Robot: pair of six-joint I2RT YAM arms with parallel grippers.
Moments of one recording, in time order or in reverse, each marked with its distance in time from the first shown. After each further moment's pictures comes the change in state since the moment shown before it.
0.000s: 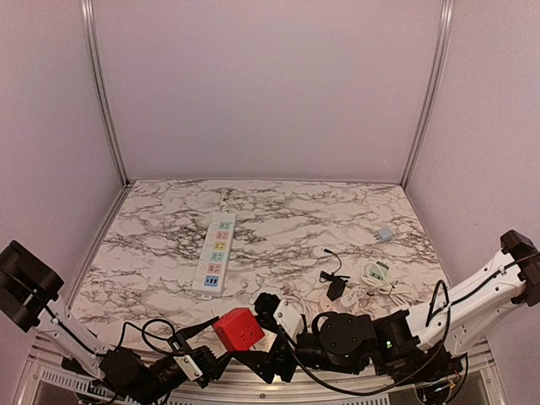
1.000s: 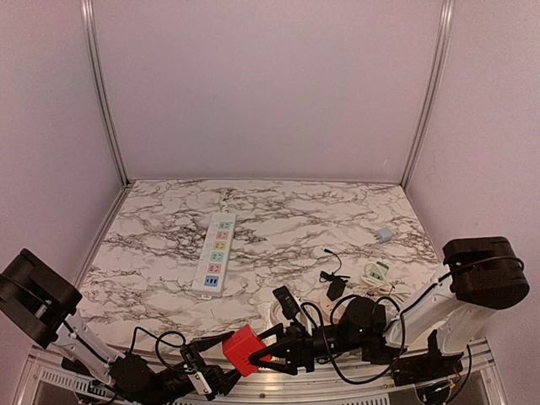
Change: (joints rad) left arm -0.001 0.126 0.024 0.066 0.149 0.008; right arm -0.235 0.292 -0.275 0.947 -0.755 0.493
